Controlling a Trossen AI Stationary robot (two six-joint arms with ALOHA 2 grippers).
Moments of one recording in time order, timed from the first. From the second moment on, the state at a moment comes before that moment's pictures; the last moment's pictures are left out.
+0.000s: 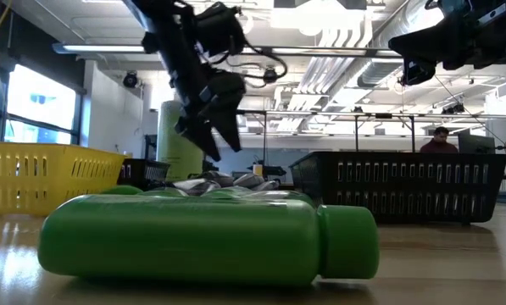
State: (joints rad) left arm 0.16 1.68 1.15 -0.45 -0.05 -0.38; right arm 0.00 0.46 0.16 0.31 -0.05 -0.03
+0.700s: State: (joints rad) left arm 0.18 1.84 1.31 -0.72 -0.03 -0.34; right arm 0.00 0.46 0.16 0.32 -0.05 -0.03
